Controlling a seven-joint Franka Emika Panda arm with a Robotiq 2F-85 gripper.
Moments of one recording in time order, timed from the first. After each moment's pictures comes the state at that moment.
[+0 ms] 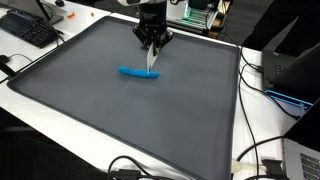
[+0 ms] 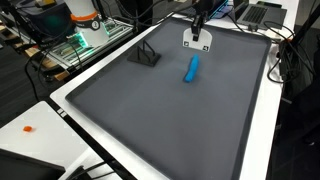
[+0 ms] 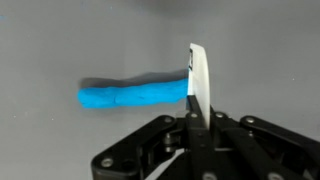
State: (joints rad) arm 0.12 0.29 0.11 -2.04 -0.07 2.32 0.09
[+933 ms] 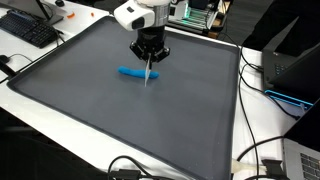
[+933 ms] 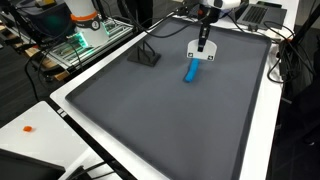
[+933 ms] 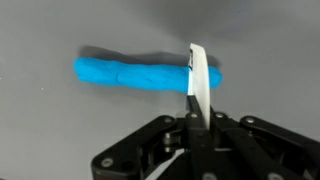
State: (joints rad) arm 0.15 0.42 0.09 -1.96 -0.20 2.38 0.05
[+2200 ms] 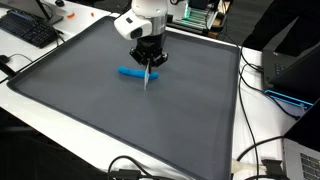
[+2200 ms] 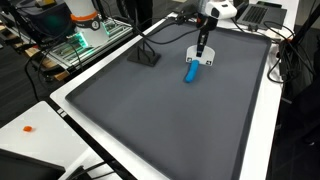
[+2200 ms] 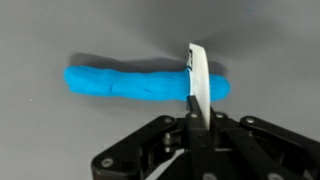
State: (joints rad) arm 0.14 0.46 0.08 -1.96 -0.19 2.42 0.05
